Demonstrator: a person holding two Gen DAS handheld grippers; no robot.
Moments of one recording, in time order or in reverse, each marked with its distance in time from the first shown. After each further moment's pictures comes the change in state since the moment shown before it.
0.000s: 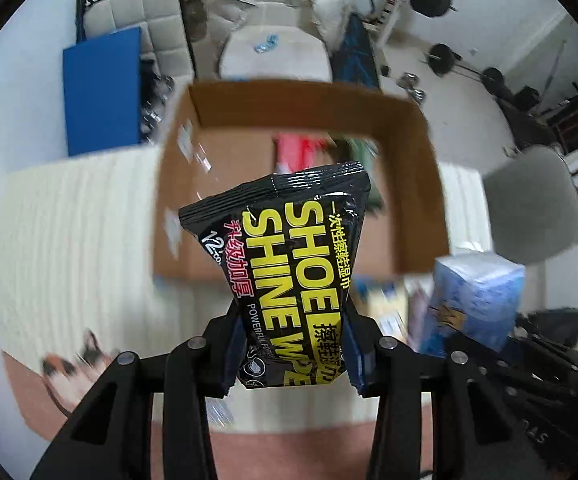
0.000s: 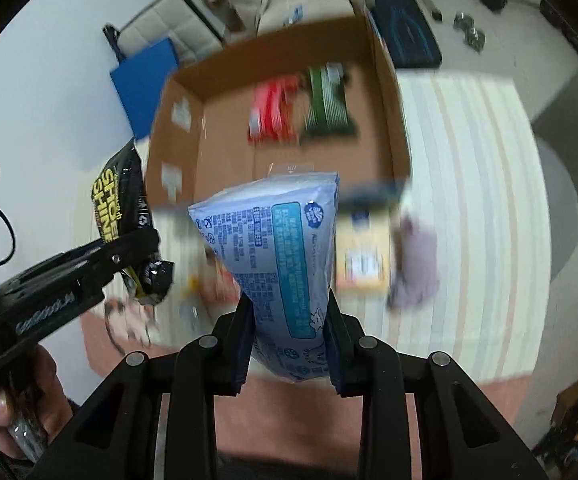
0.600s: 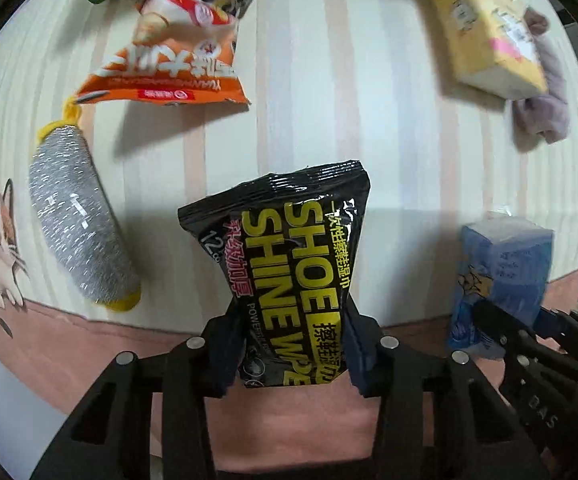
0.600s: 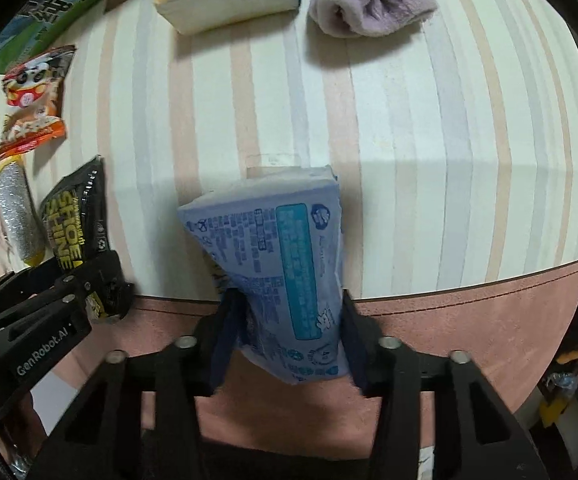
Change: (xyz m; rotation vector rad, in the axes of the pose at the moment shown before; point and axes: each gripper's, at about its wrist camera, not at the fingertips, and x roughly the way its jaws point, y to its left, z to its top) left arm 0.193 -0.057 -0.237 0.024 0.376 0.078; right arm 0.185 -0.091 -0.166 0.110 0.342 -0.216
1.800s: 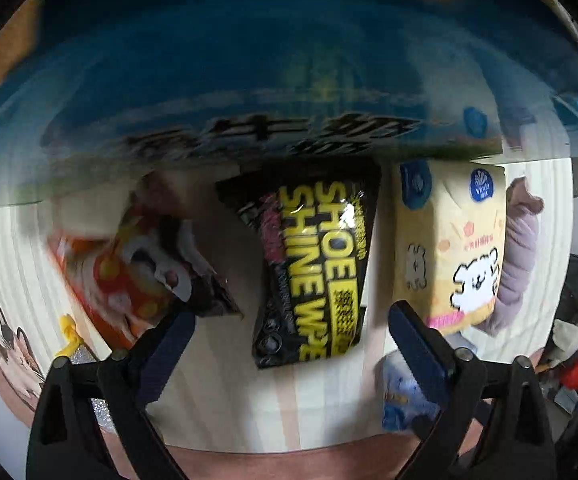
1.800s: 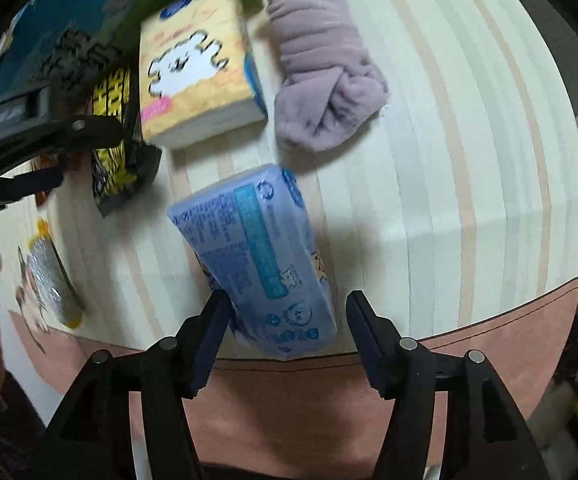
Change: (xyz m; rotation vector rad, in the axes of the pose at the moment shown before) left arm -0.027 0.015 0.135 0.054 -0.059 -0.031; right arm -0.032 -0.044 0.019 0.110 -0.124 0.089
